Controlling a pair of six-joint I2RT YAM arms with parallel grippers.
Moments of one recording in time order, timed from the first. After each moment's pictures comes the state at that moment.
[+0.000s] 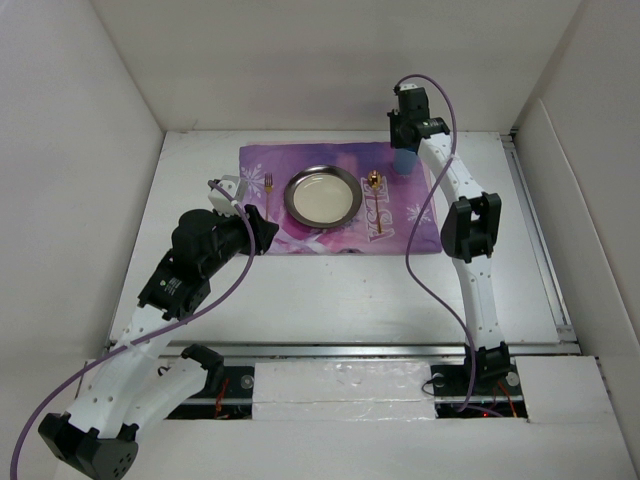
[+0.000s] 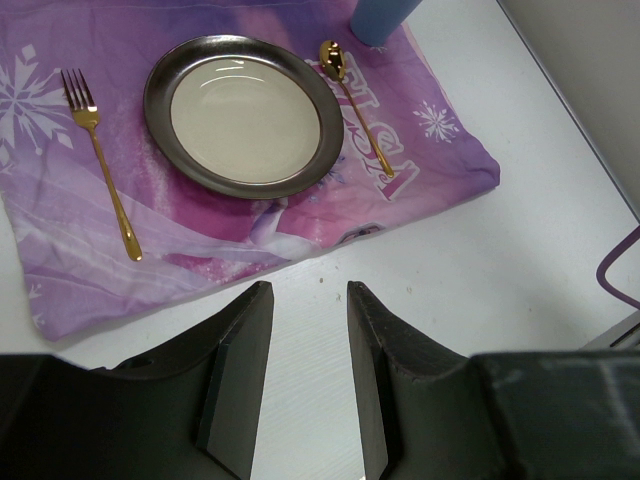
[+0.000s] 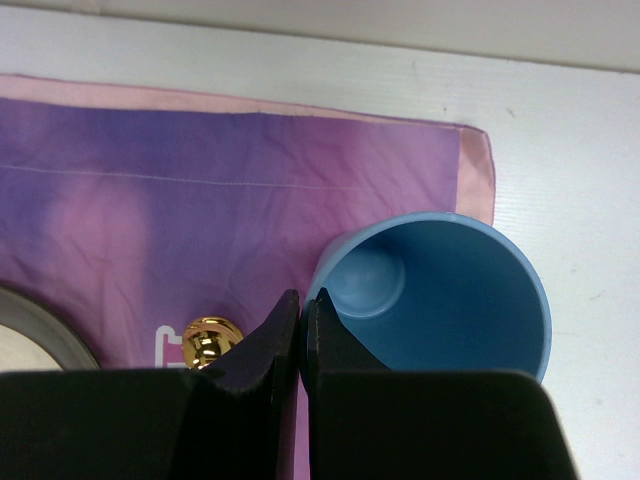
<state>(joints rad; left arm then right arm) -0.45 0.77 0.85 -0.36 0.10 -0.31 0.24 2.48 2.49 -0.66 0.17 0.07</state>
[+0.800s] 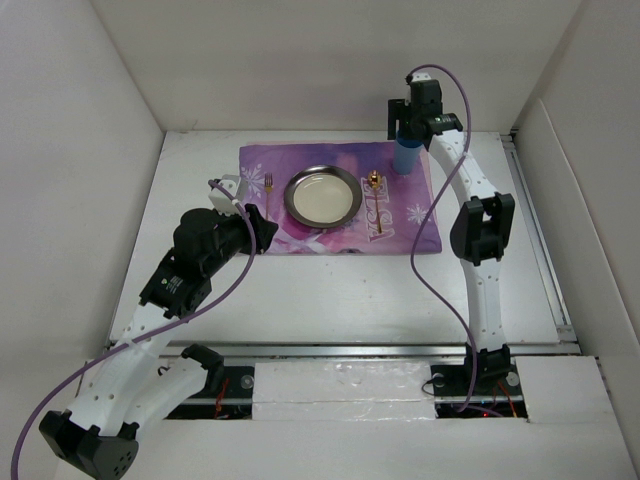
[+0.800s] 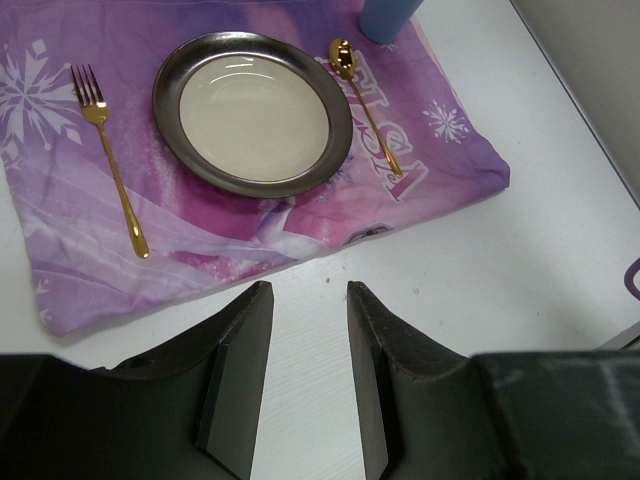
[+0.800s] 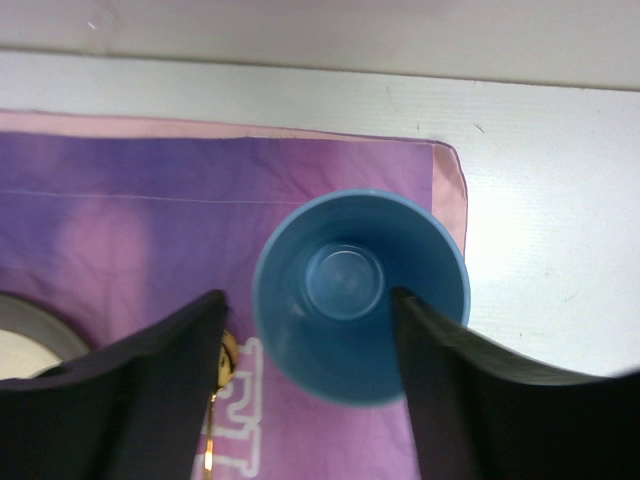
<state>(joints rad) -0.45 0.78 0.85 -0.36 0.08 -0.31 0.21 2.42 2.43 -0.62 0.15 0.09</state>
